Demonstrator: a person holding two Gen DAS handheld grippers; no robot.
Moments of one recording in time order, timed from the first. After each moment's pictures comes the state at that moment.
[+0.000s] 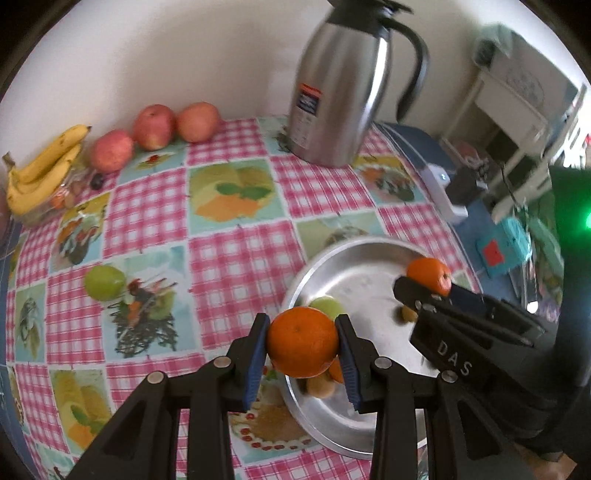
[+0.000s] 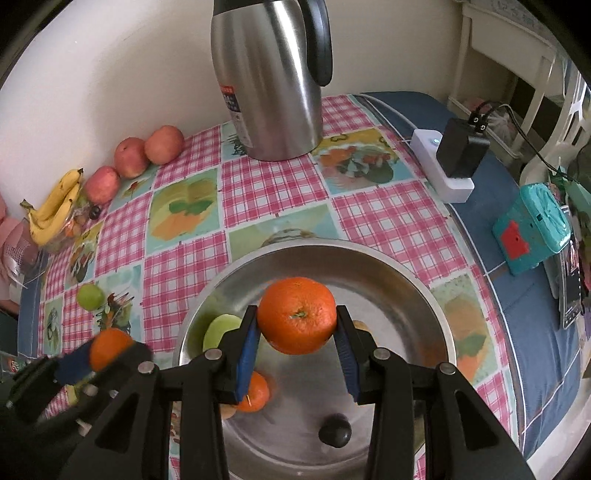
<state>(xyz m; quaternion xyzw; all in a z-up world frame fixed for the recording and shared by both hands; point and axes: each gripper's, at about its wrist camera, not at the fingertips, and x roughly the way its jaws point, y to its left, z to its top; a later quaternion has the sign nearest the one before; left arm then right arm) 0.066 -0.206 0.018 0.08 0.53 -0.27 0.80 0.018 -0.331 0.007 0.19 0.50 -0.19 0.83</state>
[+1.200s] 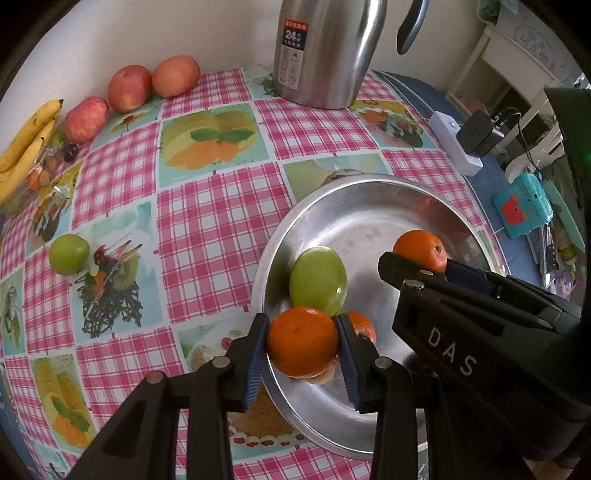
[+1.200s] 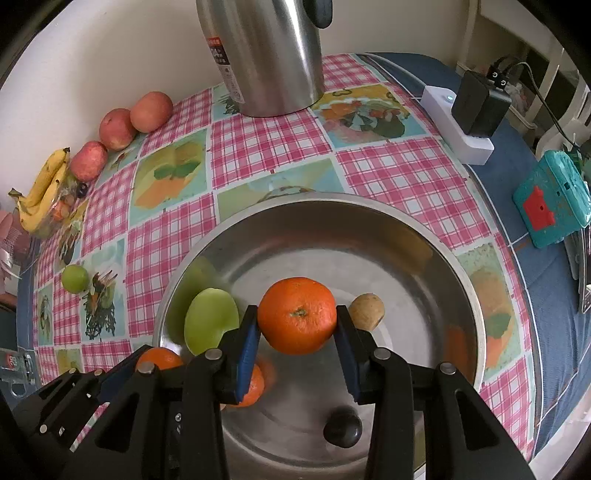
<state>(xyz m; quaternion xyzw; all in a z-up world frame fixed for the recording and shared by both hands) 0.060 -0.223 -0.032 0.11 0.58 -0.27 0.76 0.027 -0.328 -0.026 0.21 0.54 -0.18 0.79</state>
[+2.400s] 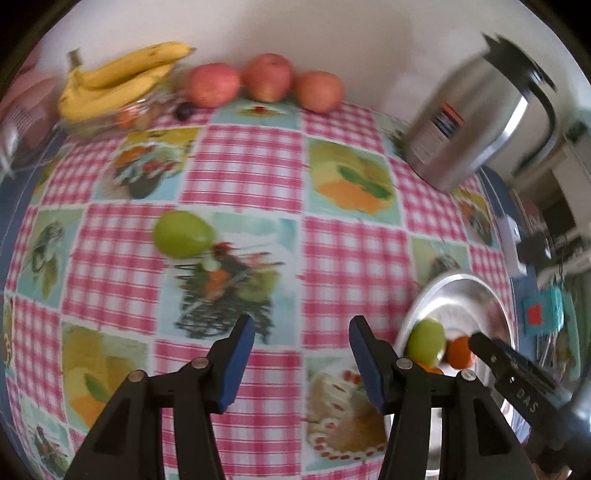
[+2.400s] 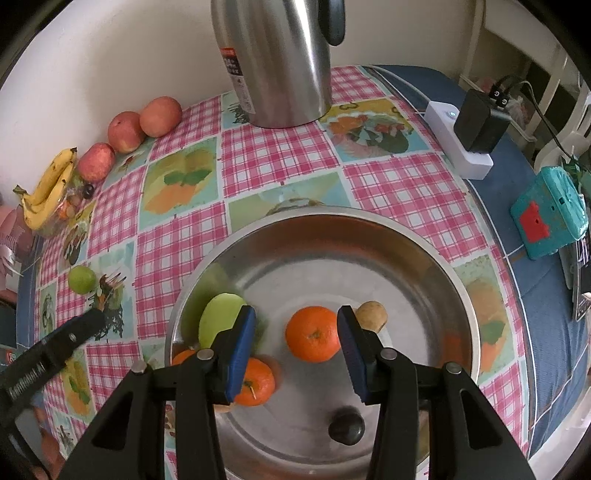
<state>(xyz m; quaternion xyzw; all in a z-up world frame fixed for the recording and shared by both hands) 0.126 -0.113 -0.017 -0.03 0.58 -0.16 0.80 0.029 -0.324 -0.015 0.20 0.53 -0.18 0.80</state>
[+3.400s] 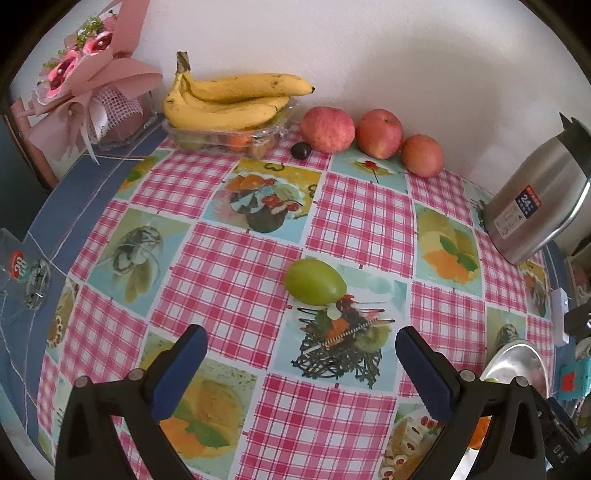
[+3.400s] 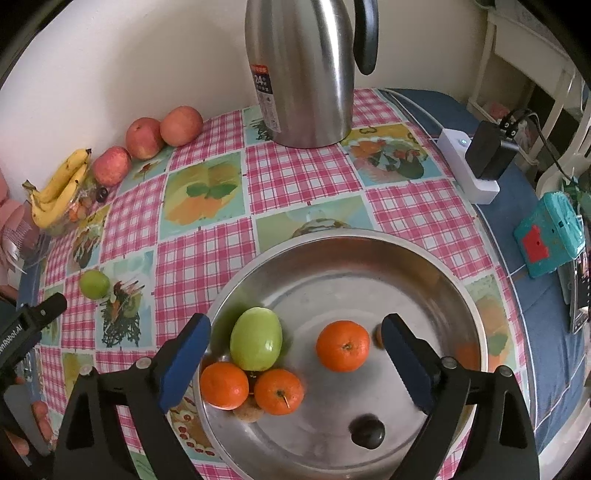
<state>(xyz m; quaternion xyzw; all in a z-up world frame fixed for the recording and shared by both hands) 0.141 -0.047 -0.001 -0.04 0.52 -0.02 0.85 0.038 -0.303 -0.002 0.17 0.51 -0.18 0.82</state>
